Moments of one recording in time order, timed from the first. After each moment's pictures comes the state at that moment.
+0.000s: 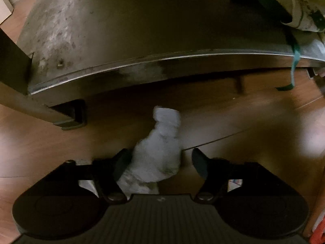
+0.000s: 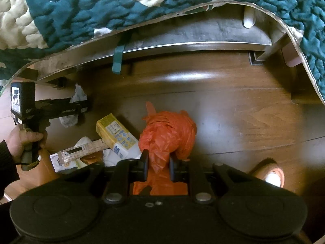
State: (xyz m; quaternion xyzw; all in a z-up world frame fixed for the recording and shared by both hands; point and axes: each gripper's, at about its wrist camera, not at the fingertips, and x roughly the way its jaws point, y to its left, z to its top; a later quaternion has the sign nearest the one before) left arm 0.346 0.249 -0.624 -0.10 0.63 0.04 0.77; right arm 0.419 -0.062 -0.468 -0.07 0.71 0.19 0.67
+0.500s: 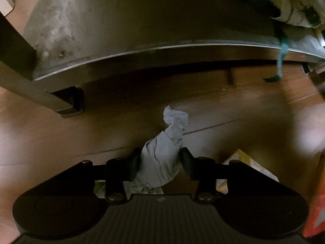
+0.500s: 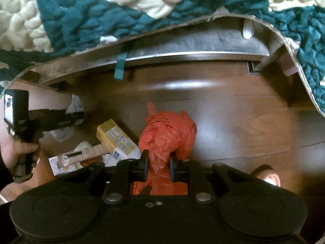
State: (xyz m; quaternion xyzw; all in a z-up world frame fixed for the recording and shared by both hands) left arm 0.336 0.234 -0.604 -0.11 0.64 0.04 0.76; right arm 0.416 -0.057 -0.451 -0.08 0.68 0.20 0.70
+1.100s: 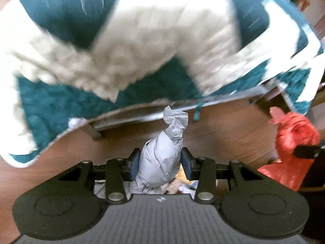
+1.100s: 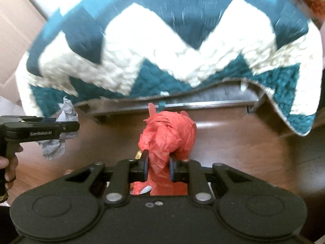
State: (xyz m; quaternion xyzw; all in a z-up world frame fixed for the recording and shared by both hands) left arm 0.300 0.211 -0.362 -0.11 0.57 0.03 0.81; right arm 0.356 -0.063 -0.298 -0.04 0.57 0.25 0.78
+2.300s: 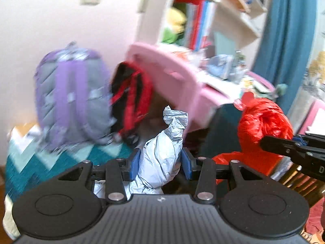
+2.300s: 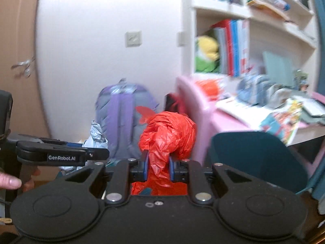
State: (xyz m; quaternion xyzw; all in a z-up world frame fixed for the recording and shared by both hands) left arm 0.260 -0.070 0.071 -0.08 0.27 -0.12 0.95; right arm 0.256 -0.324 0.107 -0.03 0.19 0.18 0.96
